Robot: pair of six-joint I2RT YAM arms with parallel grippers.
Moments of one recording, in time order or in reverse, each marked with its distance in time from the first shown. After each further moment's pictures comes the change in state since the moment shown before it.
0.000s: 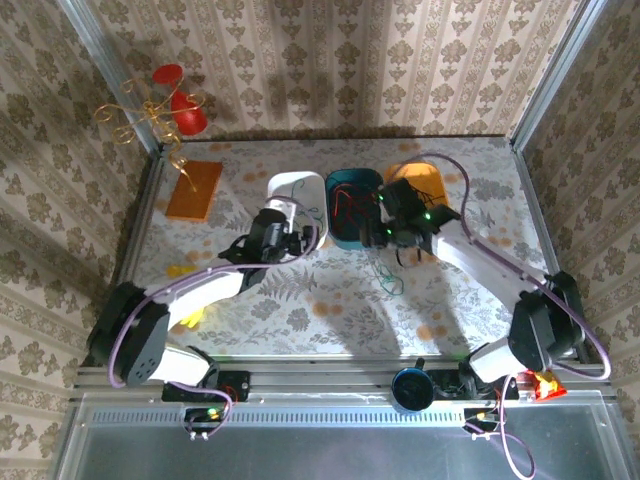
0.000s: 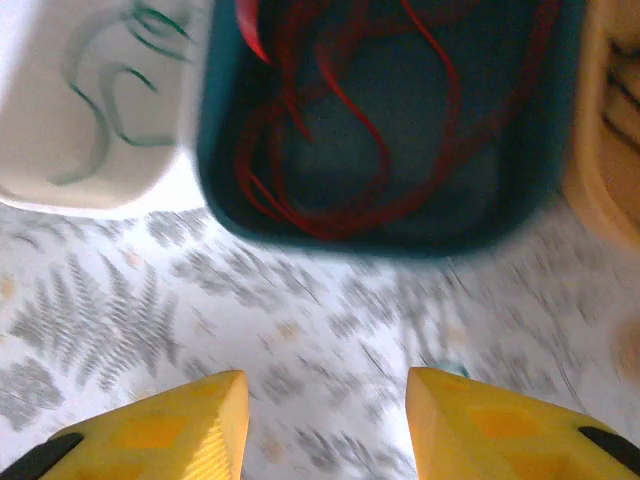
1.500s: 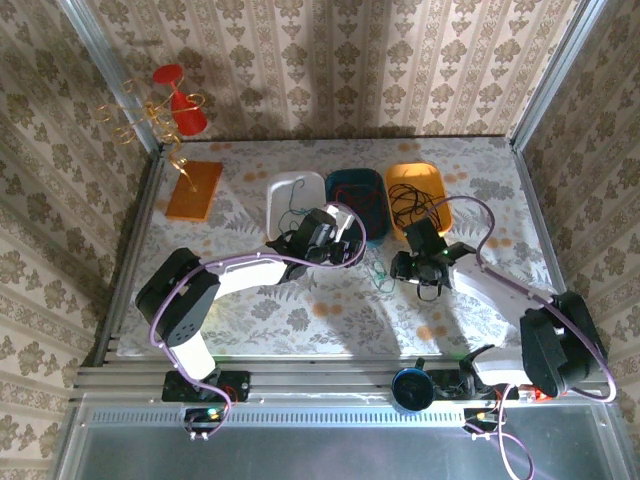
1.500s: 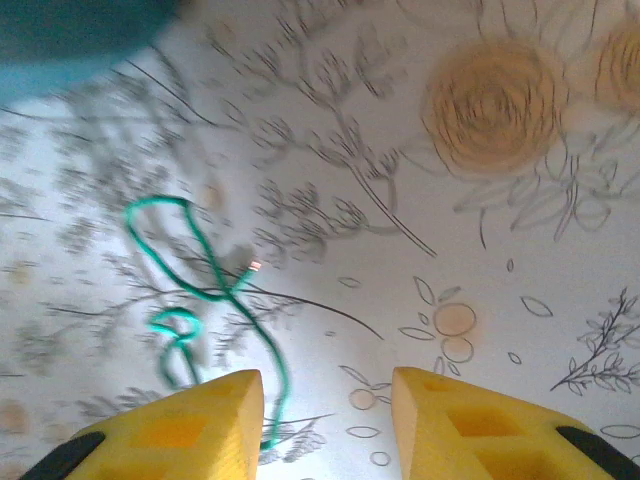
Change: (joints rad) left arm -0.163 0.279 0.207 -0.006 0.101 0.072; right arm -0.084 -0.147 -0.367 0.173 0.030 0.131
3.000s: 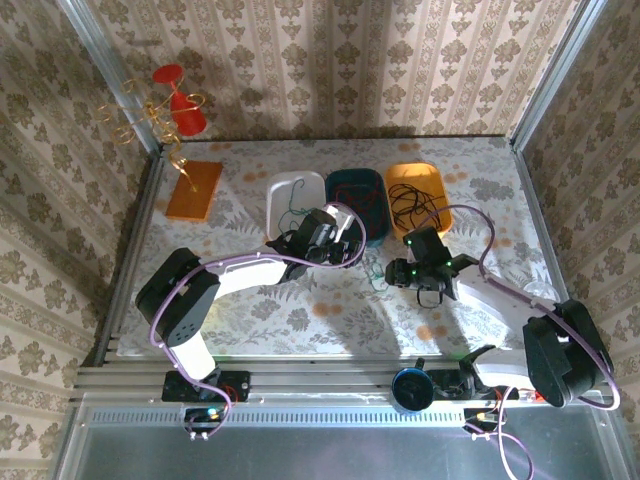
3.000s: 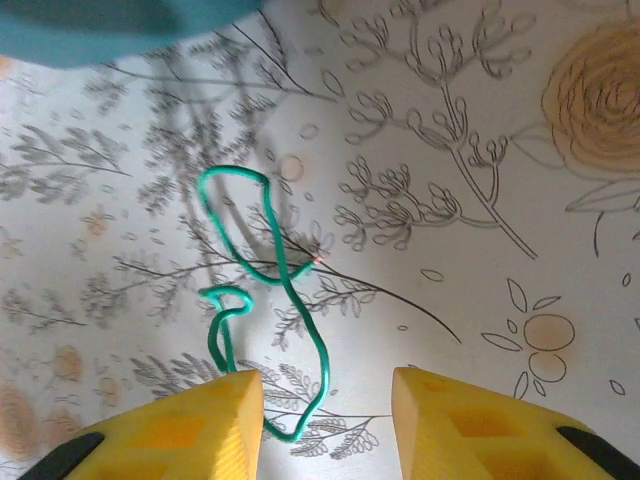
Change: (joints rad) left arm 0.000 0.000 0.003 -0.019 -0.011 0.000; right arm 0.000 -0.030 -0.102 0.119 -0.119 -0.056
